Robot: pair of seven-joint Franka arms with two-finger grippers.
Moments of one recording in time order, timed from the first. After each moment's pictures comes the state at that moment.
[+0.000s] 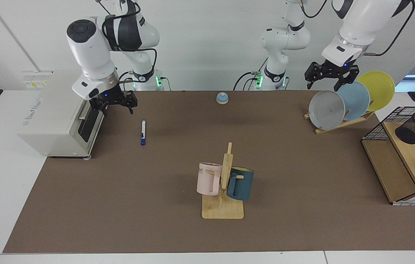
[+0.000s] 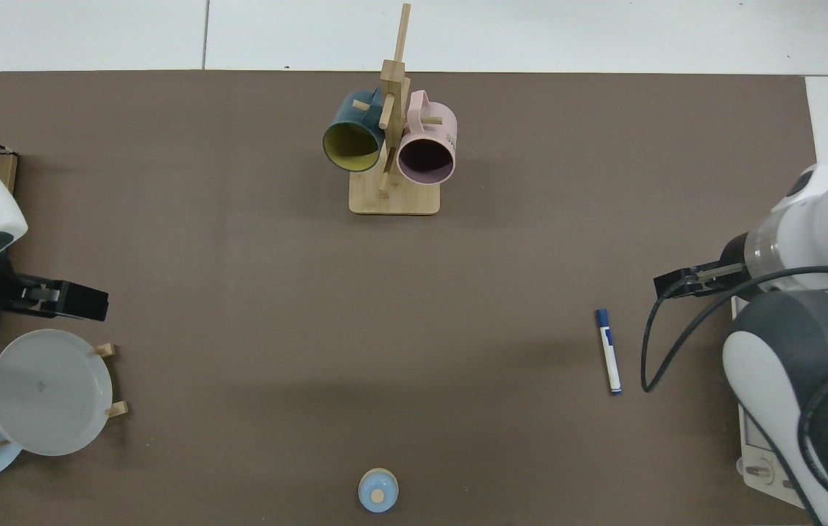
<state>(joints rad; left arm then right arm) -0.09 -0.10 -0.01 -1.67 0.01 1.50 0.07 0.13 -0.06 -0.05 -1.93 -0.05 1.81 -0.03</state>
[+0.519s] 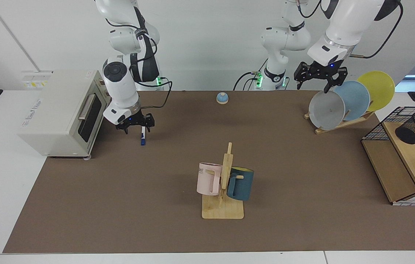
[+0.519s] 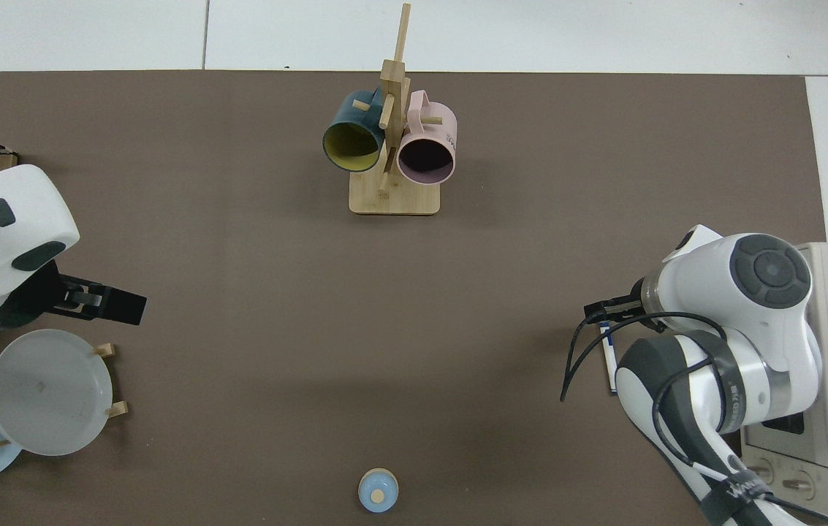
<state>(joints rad) -0.21 -0.10 0.04 -1.68 0.01 1.52 0.08 0.19 -0.01 -0.05 -2.24 -0.04 2.18 0.06</state>
